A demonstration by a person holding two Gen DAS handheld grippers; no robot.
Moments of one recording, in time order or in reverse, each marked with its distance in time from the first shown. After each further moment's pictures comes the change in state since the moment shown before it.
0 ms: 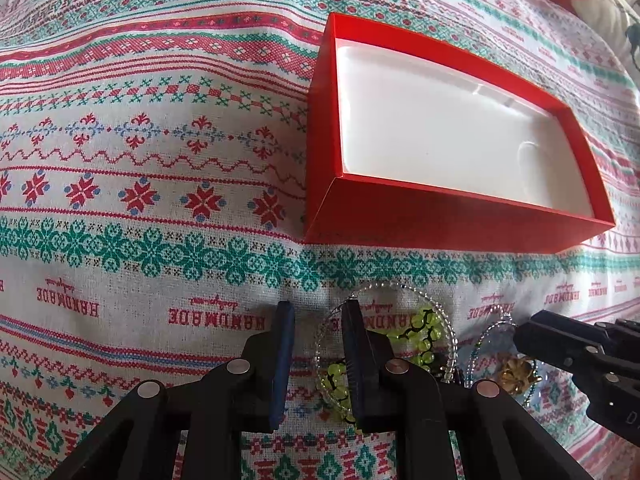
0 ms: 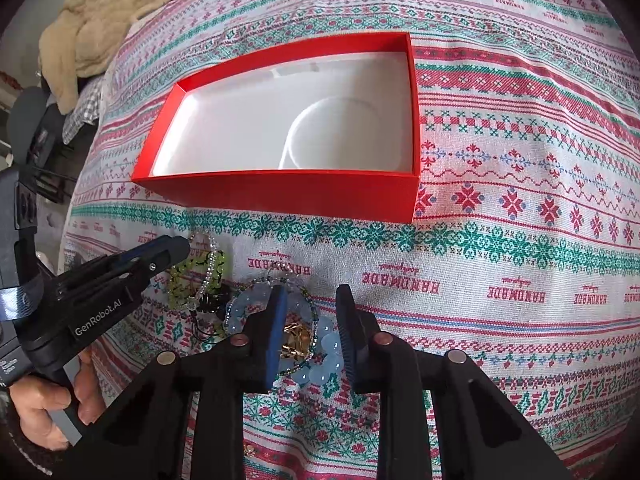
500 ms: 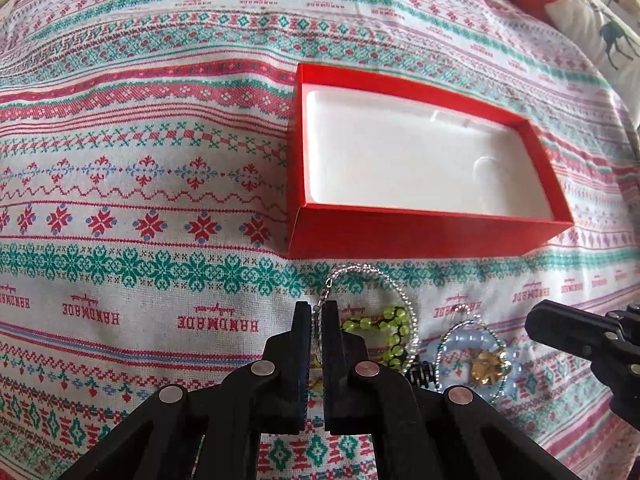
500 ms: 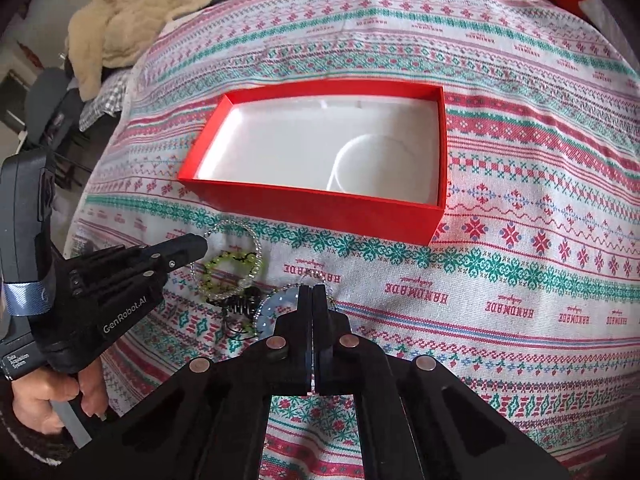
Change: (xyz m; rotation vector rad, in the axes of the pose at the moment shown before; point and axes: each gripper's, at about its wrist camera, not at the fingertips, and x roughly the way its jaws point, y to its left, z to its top) left arm -0.026 -0.018 0.006 0.040 -0.080 -0.028; right arm -0.040 0.023 -0.004 -0.102 -0.108 0.025
